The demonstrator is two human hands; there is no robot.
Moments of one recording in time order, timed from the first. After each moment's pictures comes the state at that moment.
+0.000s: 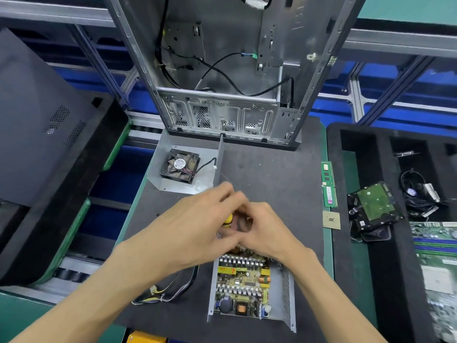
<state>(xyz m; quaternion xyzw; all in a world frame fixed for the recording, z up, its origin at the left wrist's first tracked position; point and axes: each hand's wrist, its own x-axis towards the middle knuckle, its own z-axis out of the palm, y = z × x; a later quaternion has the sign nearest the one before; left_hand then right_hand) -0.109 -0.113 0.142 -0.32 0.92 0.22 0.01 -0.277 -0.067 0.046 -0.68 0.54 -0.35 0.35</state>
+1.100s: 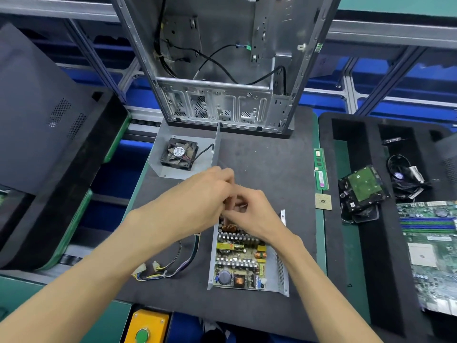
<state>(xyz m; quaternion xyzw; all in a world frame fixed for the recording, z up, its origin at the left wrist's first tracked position) -0.118 -0.106 0.151 -0.32 0.93 0.18 0.08 -0.264 -0.053 0.034 -0.59 0.55 -0.42 0.42</state>
